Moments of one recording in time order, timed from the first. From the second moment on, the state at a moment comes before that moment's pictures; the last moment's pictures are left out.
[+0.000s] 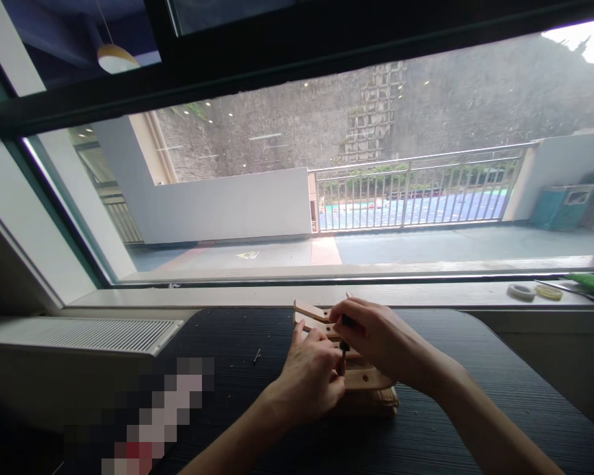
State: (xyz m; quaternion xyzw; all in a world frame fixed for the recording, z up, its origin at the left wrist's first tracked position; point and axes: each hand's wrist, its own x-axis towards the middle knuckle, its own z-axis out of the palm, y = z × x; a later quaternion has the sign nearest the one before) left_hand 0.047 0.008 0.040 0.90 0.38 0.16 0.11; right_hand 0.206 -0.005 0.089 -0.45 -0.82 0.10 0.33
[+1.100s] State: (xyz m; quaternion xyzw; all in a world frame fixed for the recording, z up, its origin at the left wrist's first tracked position) left_hand 0.045 0.009 0.039 0.90 0.37 0.18 0.11; right_hand 0.209 -0.020 0.102 -0.42 -0.83 0.15 0.32
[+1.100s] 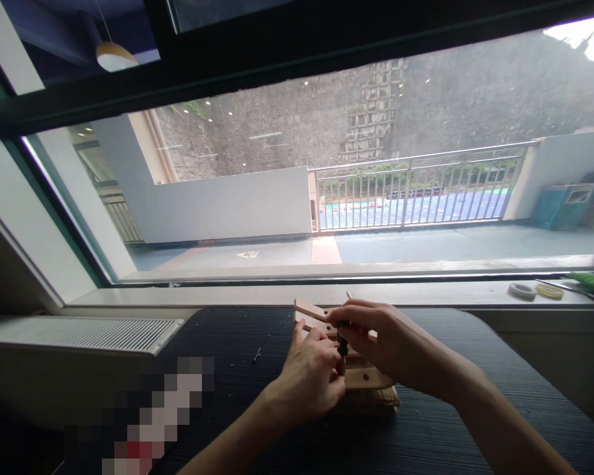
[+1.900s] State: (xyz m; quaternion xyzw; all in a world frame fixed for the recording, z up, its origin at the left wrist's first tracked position) left_hand 0.046 0.010 0.037 0.90 0.37 0.21 0.13; right_hand 0.206 -0.017 0.099 -0.41 -0.83 0.18 0.33
